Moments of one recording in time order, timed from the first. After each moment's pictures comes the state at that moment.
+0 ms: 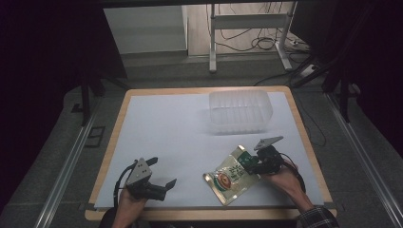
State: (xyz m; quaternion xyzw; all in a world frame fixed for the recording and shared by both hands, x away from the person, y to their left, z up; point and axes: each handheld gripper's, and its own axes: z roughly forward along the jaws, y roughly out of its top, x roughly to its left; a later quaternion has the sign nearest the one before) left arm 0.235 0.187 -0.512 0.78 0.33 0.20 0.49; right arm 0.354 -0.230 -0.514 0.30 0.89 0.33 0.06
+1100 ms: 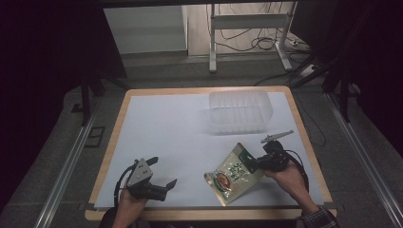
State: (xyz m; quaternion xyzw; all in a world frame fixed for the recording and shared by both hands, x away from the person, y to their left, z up) left arm 0.234 0.185 -0.511 0.78 0.32 0.22 0.49; right arm 0.347 -0.237 -0.481 0.38 0.85 0.37 -0.06
